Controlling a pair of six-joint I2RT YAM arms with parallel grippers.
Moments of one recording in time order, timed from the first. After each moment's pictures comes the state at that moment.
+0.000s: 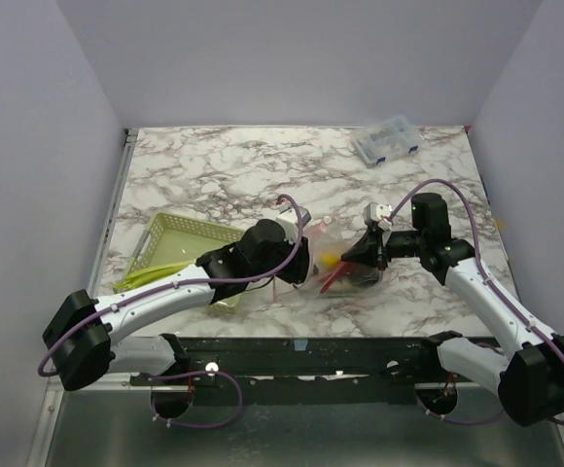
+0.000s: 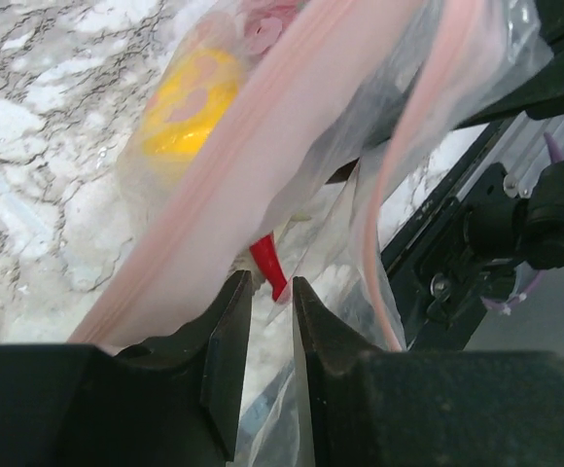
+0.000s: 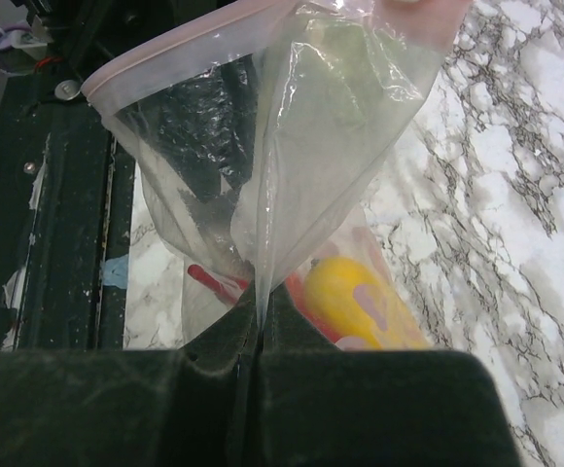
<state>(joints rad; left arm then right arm) -0.95 1.22 0.83 -0.13 0.12 -0.52 0.27 1.07 0.72 -0.29 -1.11 -0.60</state>
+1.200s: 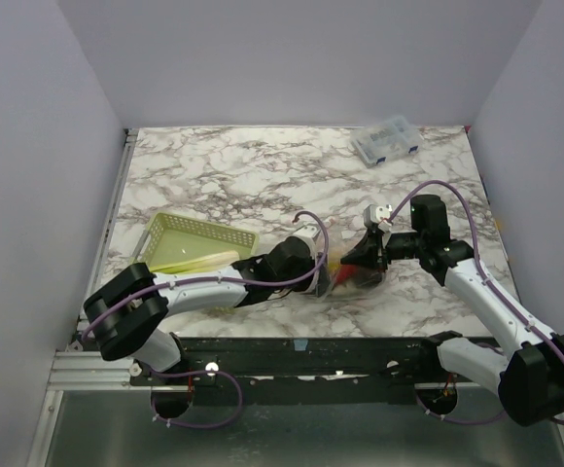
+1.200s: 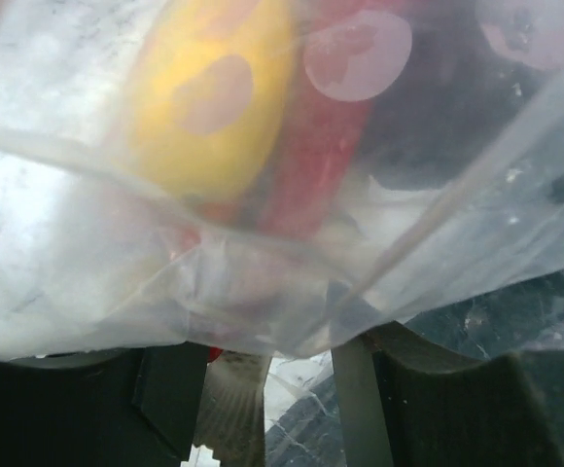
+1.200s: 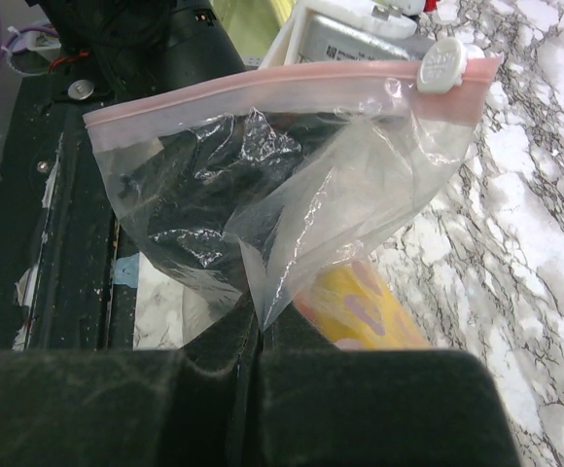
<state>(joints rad) -1.02 1.48 0.76 0.12 0.03 -0.69 0.27 1.07 0.70 -0.29 -1.13 -0.59</state>
